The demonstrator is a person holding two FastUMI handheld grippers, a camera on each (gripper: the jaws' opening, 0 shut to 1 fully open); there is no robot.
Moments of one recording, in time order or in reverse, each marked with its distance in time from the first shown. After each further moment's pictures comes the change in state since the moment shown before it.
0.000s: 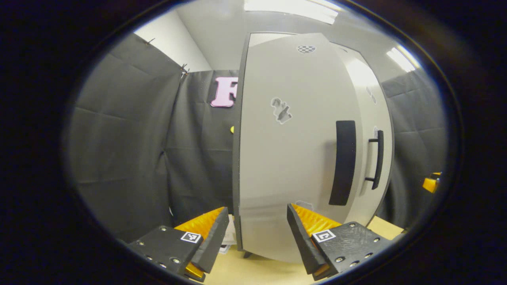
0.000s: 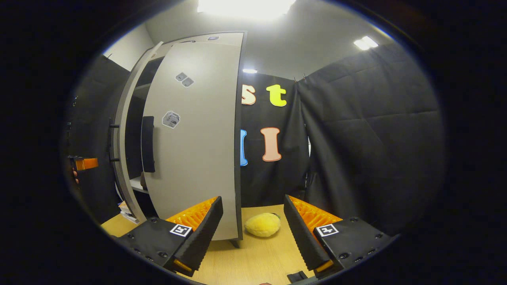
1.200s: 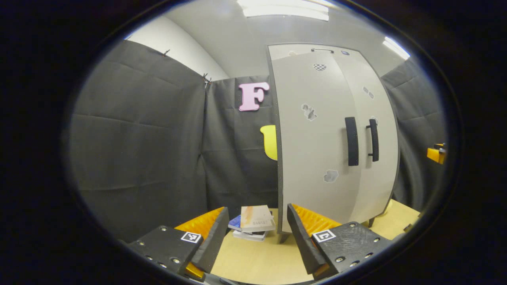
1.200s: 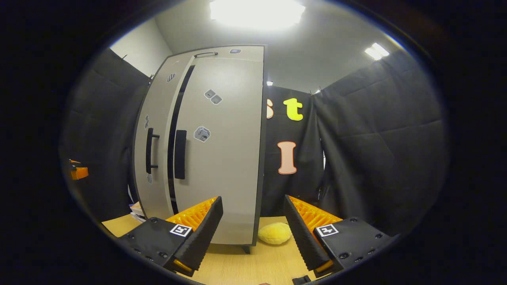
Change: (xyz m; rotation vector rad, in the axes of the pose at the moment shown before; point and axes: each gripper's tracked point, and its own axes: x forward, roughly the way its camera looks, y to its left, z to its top) left arm -0.134 0.075 -0.027 0.065 -0.009 0.162; right arm -0.021 0.036 0.023 -0.028 -0.086 0.097
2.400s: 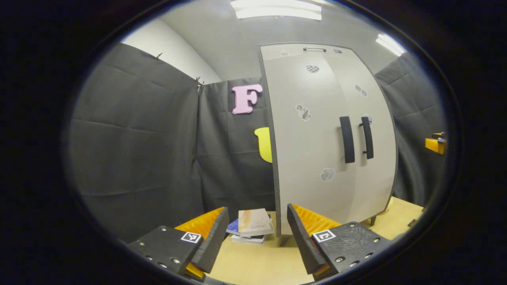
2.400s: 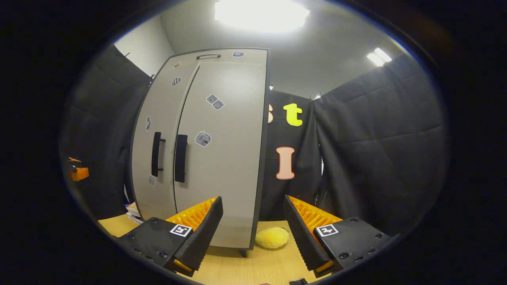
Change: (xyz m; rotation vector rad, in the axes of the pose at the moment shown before) left arm 0.020 -0.017 -0.003 0.032 -0.017 -0.031; right arm 0.007 0.004 0.009 -0.033 -0.027 -0.022
